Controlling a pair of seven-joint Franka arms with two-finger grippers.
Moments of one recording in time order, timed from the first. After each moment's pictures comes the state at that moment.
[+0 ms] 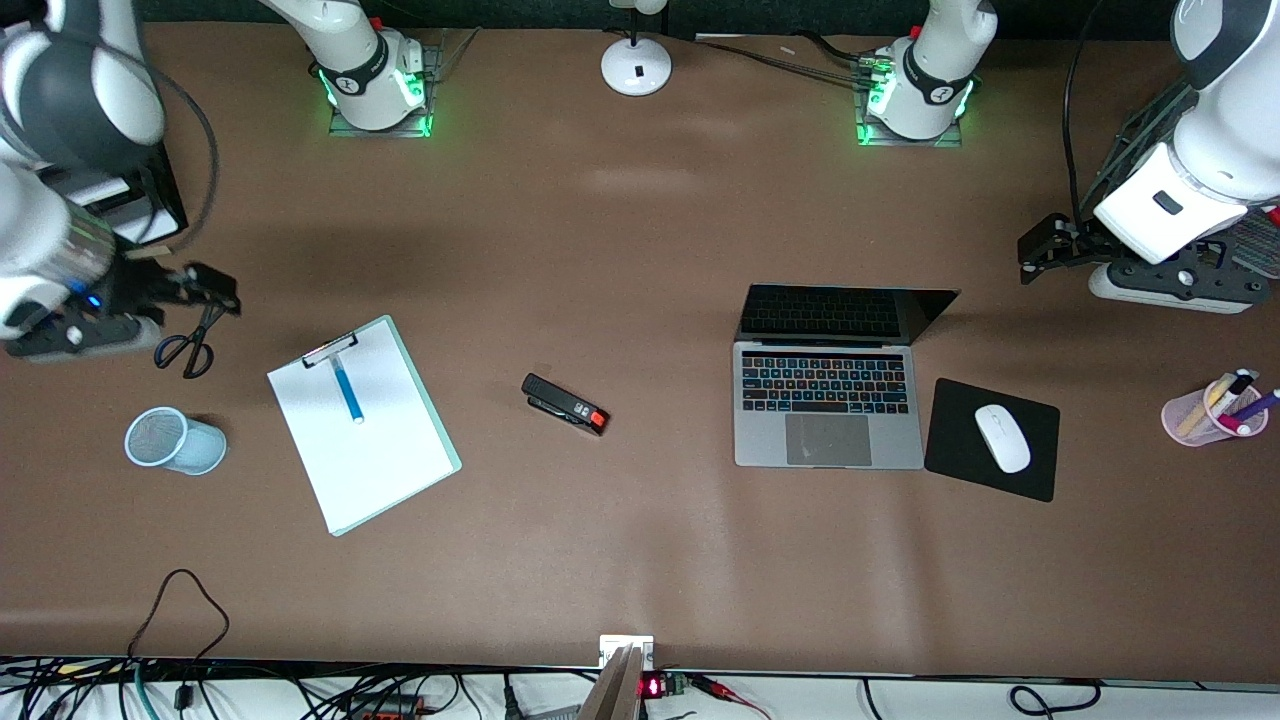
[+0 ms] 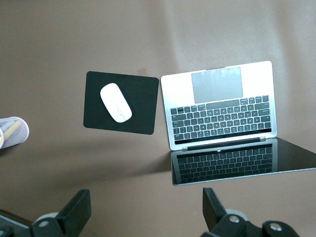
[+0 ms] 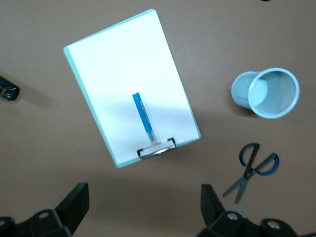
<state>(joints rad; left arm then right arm) 0.02 0.00 -0.13 -1.72 0.03 1.73 0.03 0.15 0.16 -0.16 -1.76 0.03 1.87 -0.18</state>
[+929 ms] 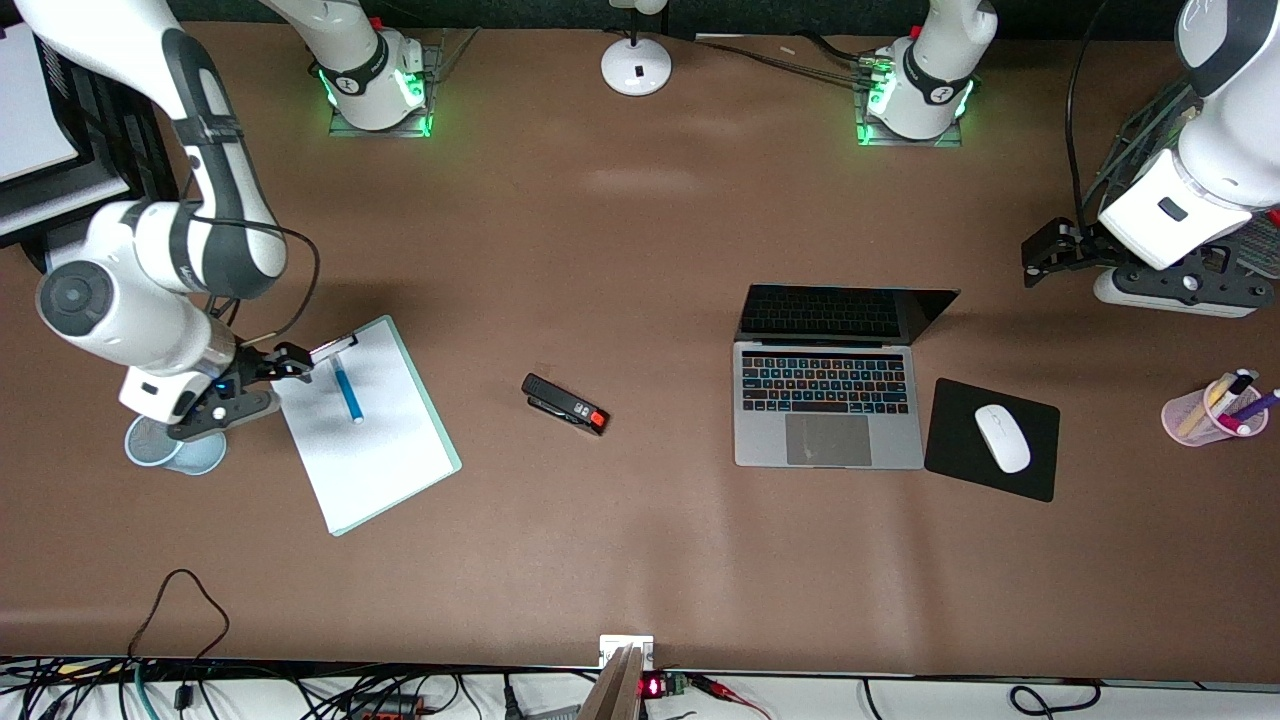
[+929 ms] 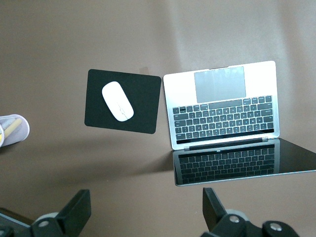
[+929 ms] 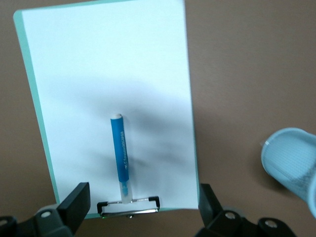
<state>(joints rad) 0.02 0.01 -0.12 -1.72 0.03 1.73 0.03 0.16 0.40 -0.15 -1.87 0.03 2.25 -0.44</state>
